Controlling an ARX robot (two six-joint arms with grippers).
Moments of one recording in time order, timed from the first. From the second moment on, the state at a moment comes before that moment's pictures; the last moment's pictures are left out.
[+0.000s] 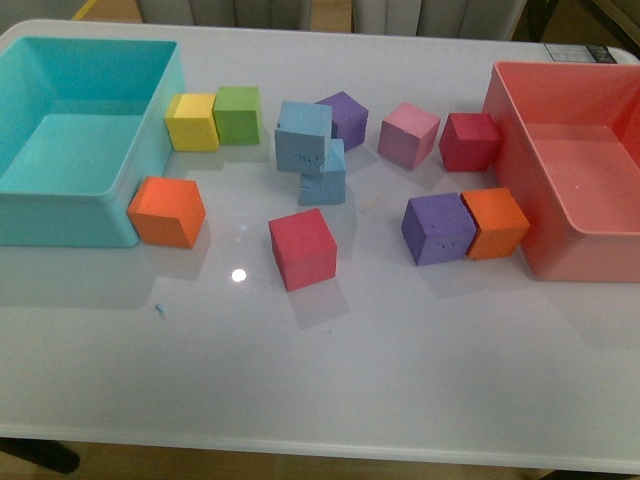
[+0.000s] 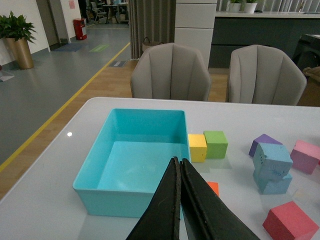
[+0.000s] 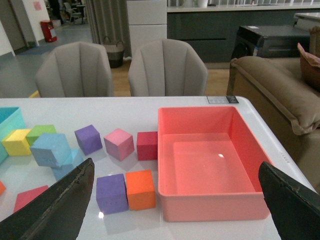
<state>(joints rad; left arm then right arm) 0.00 0.28 0.02 0.28 0.00 -0.01 0.00 0.00 0.02 0.00 0.00 0.00</state>
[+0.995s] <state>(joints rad) 0.00 0.01 0.02 0.00 0.00 -0.01 0.00 0.00 0.02 0.00 0.00 0.00</state>
